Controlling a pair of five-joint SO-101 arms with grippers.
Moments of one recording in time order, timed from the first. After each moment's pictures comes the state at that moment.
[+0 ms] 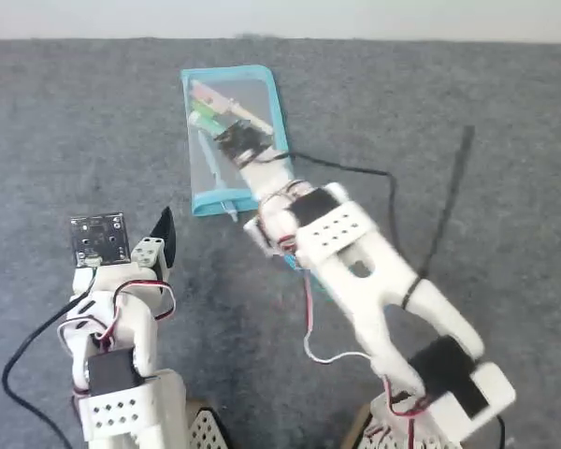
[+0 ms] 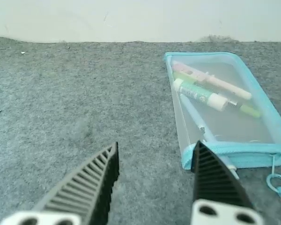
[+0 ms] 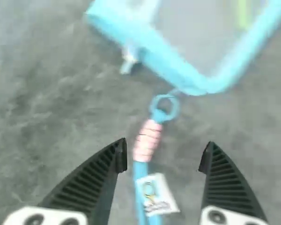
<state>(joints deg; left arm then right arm) -18.4 -90.2 84.6 44.3 -0.6 -36.0 -4.4 19.4 55.1 7.4</state>
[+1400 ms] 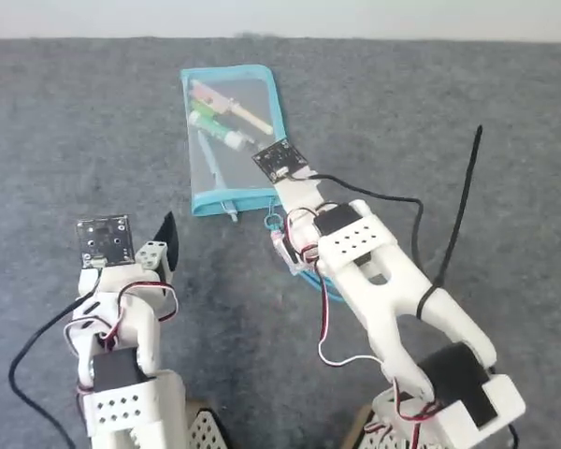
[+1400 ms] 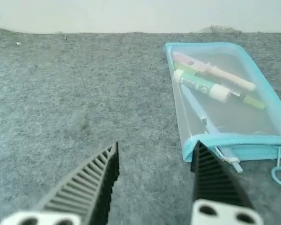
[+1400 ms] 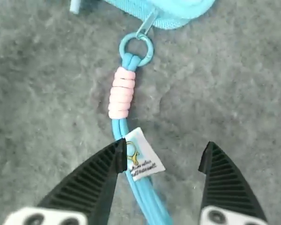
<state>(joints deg) -18.4 -90.2 89.5 40.9 -0.4 -32.8 -6.7 32.1 53.2 4.4</state>
